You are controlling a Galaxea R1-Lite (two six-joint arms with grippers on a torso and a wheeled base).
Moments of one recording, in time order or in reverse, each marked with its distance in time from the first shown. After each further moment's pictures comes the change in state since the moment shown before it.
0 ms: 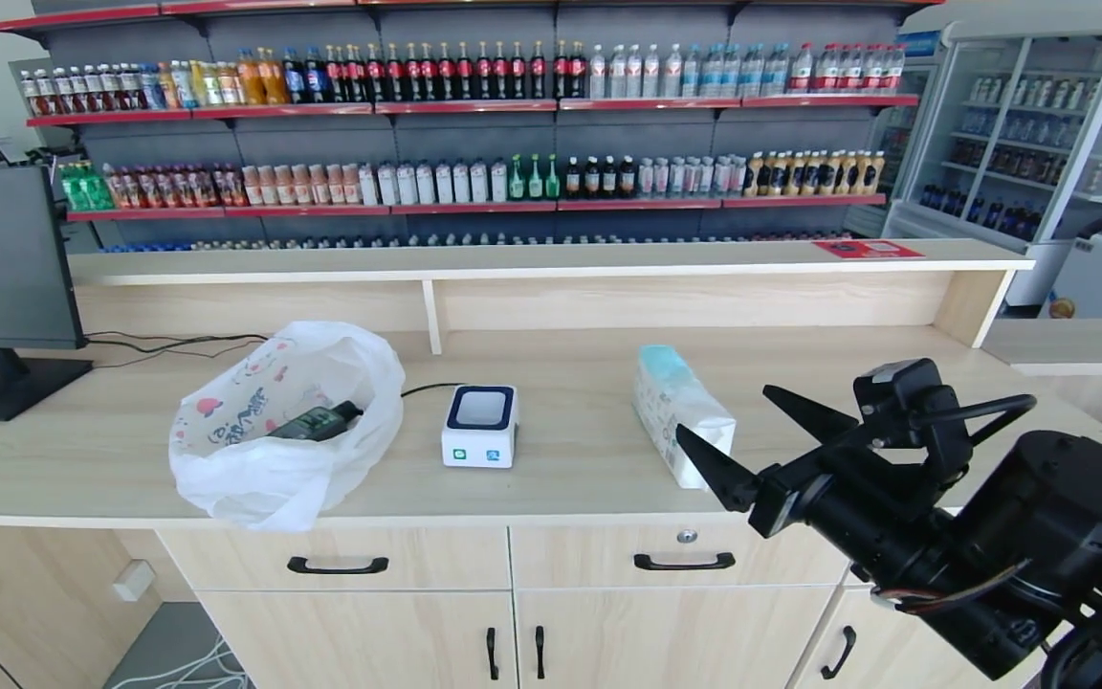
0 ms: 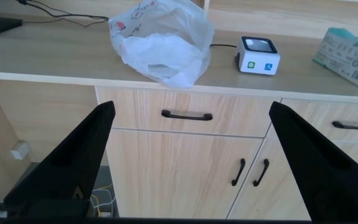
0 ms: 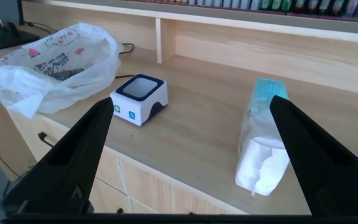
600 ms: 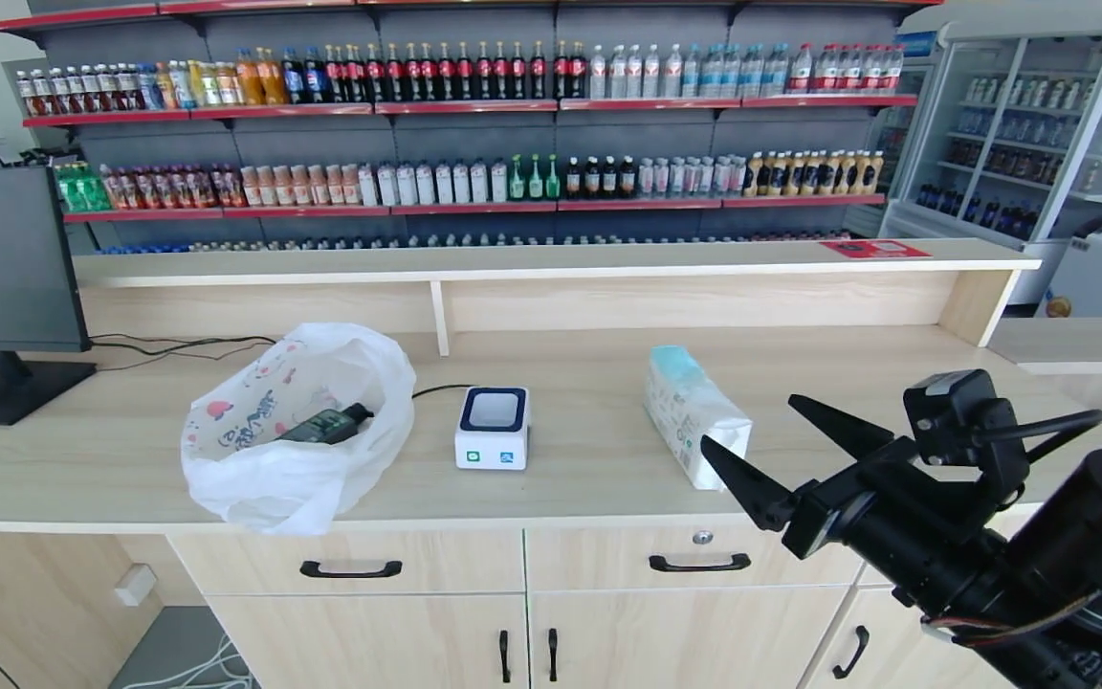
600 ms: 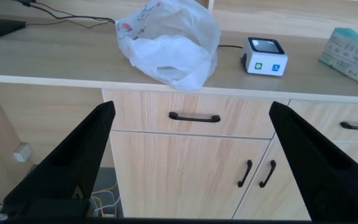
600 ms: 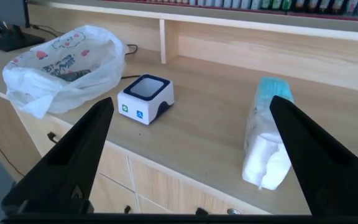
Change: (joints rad) left arm 0.000 0.000 0.000 0.000 0.000 0.005; right arm -0.002 -0.077 0.076 0.000 0.001 0.009
